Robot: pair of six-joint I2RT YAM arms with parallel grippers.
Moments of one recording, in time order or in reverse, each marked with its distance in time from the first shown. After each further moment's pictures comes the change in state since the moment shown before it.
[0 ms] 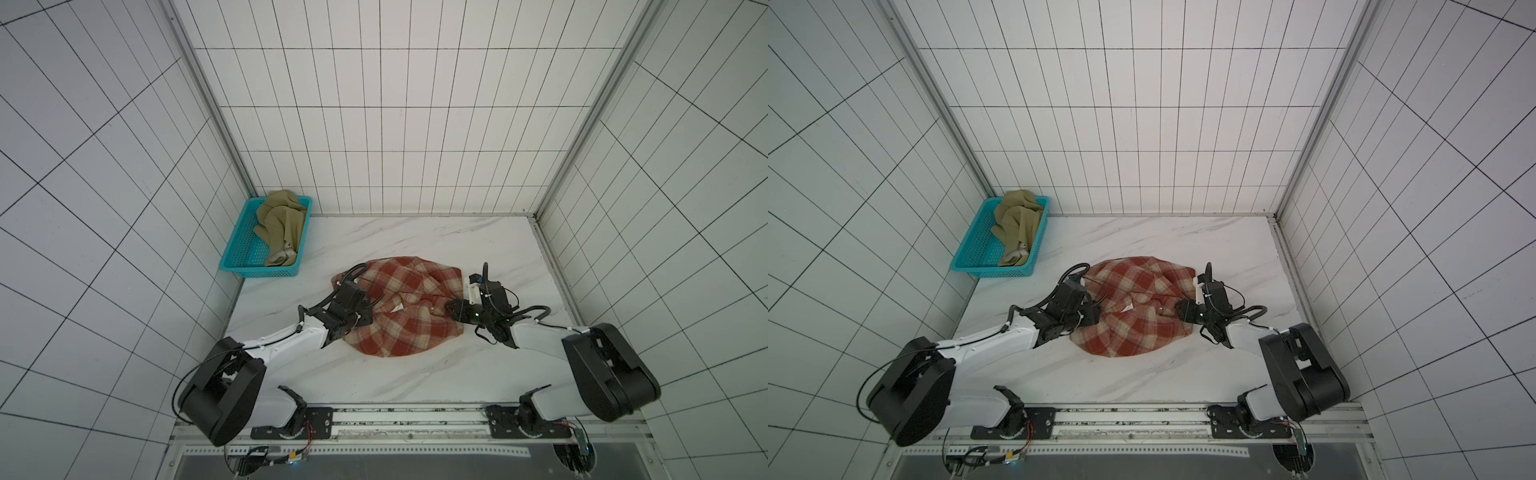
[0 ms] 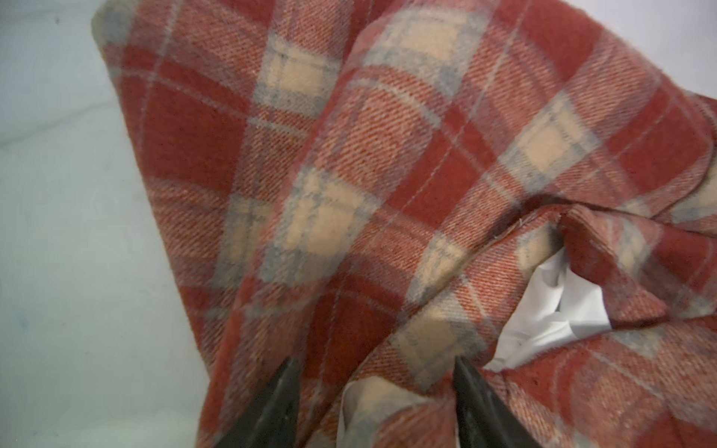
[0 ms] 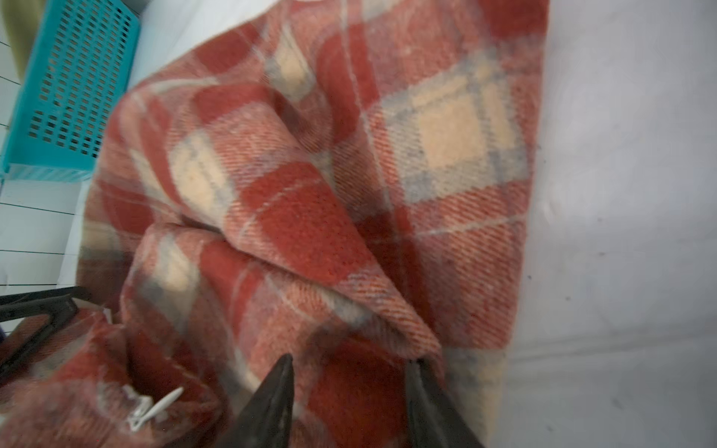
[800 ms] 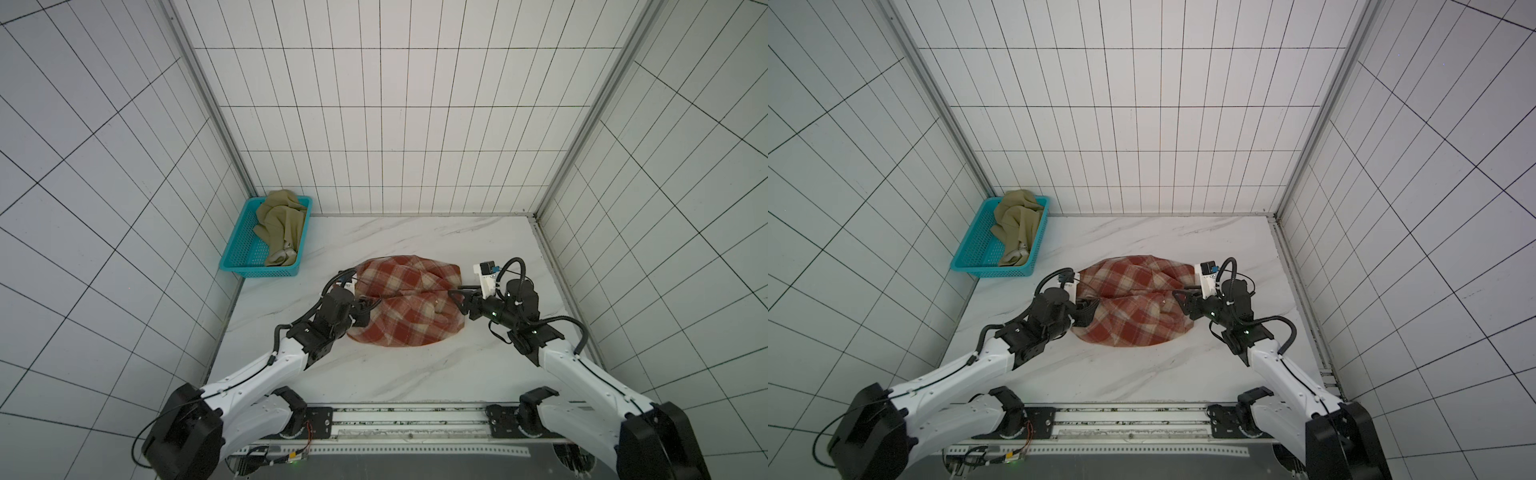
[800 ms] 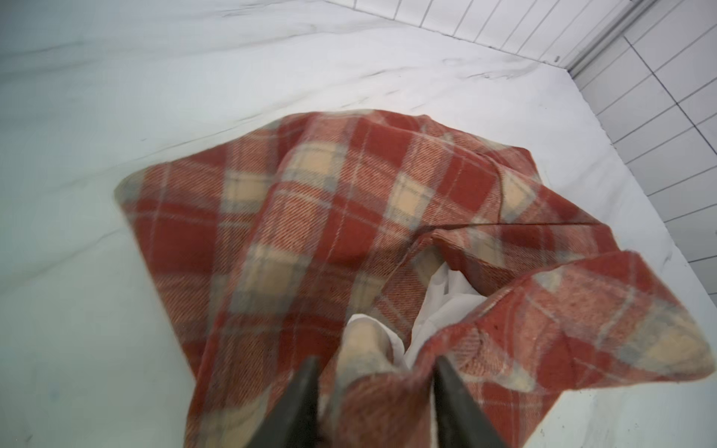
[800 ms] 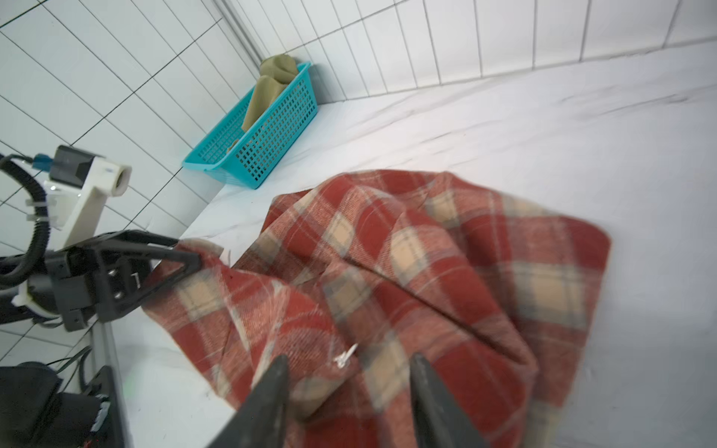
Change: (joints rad) left arm -0.048 -0.341 -0.118 0.084 -0.013 0.105; right arm -0.019 -0.511 -0.034 -0.068 -0.160 -0.217
